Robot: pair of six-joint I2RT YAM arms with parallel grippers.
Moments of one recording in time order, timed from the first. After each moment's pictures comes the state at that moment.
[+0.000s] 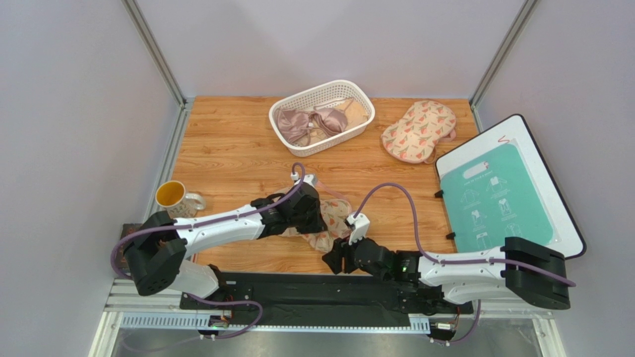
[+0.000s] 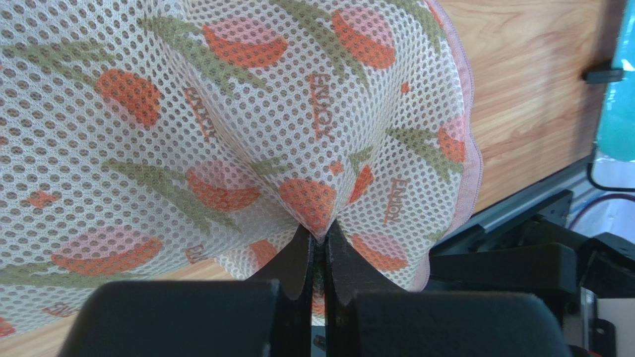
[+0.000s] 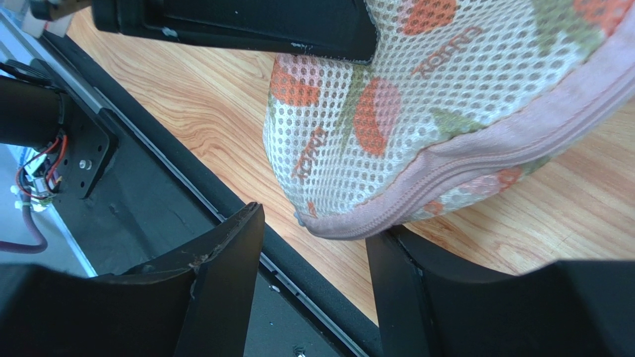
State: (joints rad) left arm -0.95 1.40 0.80 -0.24 -0.04 -0.92; right arm 1.32 1.12 0.29 0.29 0.35 0.75
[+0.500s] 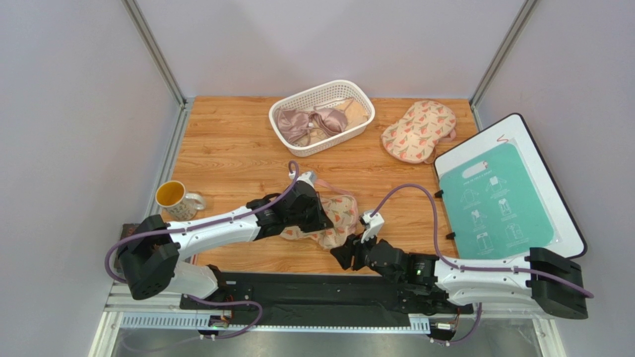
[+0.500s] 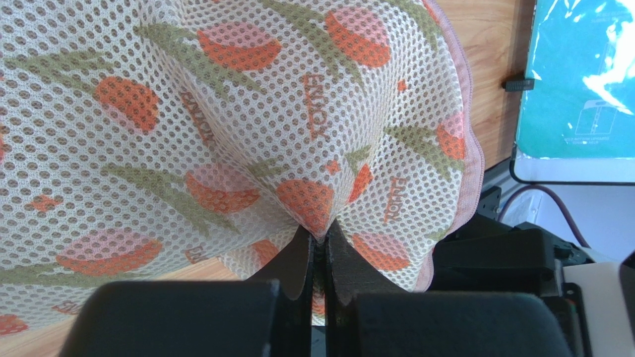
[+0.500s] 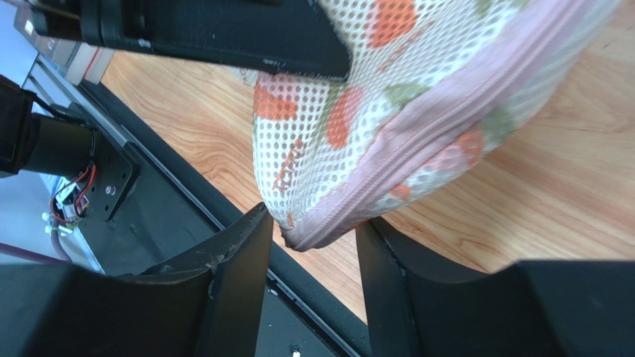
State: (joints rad) left arm -0.95 1.35 0.78 -0.17 0.01 -1.02; right arm 1.32 0.92 0.22 0.27 0.42 0.74
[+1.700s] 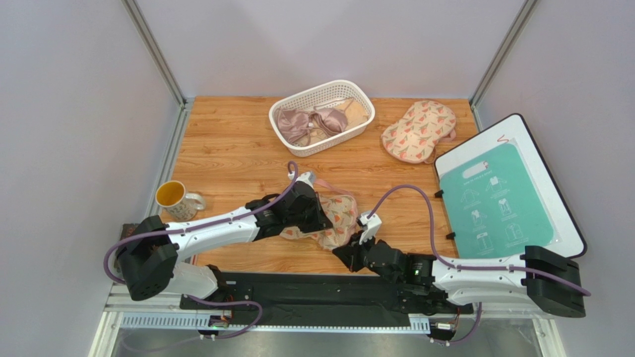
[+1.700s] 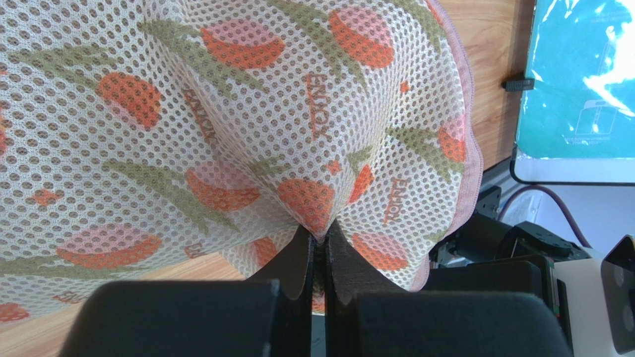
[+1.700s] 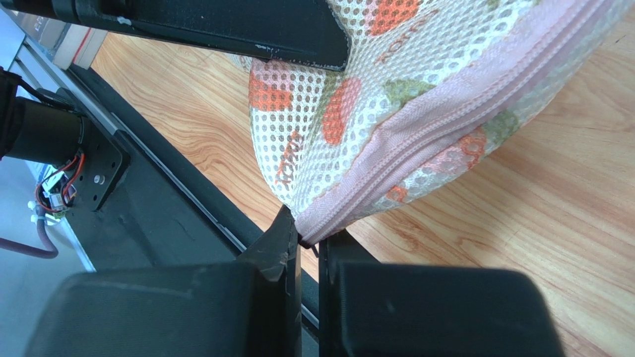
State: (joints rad) left arm -0.95 1.34 0.77 -0.17 0.01 -1.02; right arm 1.32 0.94 0.21 0.29 0.41 0.72
